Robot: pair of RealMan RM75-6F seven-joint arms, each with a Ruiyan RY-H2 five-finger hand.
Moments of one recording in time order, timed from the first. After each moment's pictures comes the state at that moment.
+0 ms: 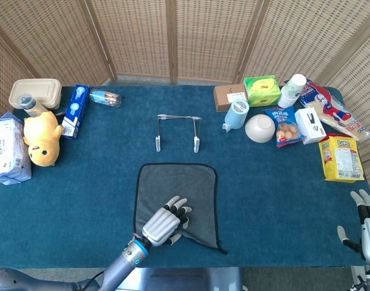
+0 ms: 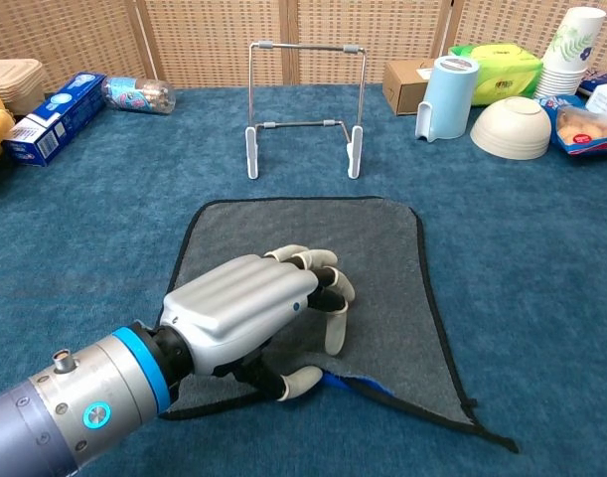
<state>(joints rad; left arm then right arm) -0.56 -1.92 -0.01 -1.54 1.39 1.03 0.51 -0.05 -1.10 0.07 -1.71 -1.35 1.50 0.05</state>
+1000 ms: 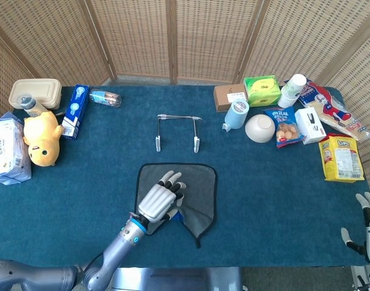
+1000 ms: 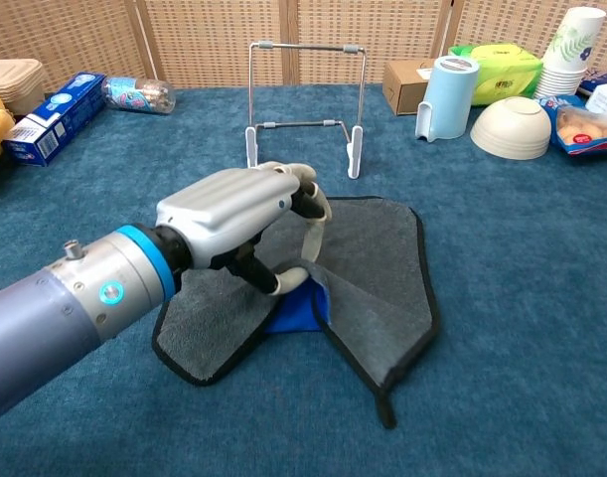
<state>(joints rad) -0.64 -1.87 -0.17 -1.52 1.32 1.02 0.53 -0.07 -1.10 0.07 -1.70 -1.34 1.50 0.09</state>
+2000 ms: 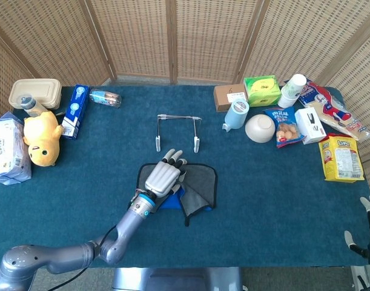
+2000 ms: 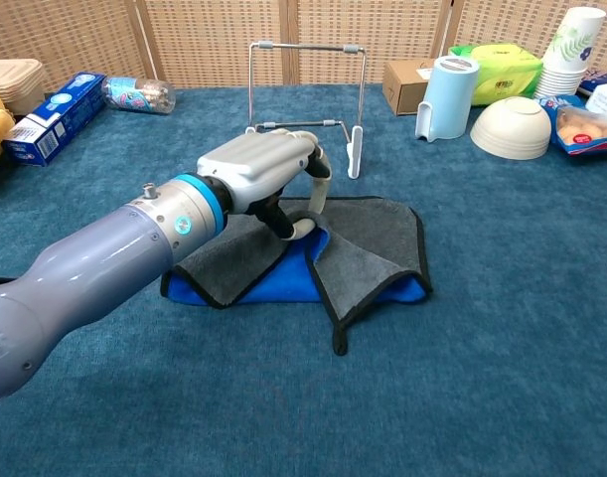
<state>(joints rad) -0.82 -1.97 -0.29 -1.21 1.23 0.94 0.48 -0.09 -1.10 0.07 -1.69 -1.32 1.50 0.10</state>
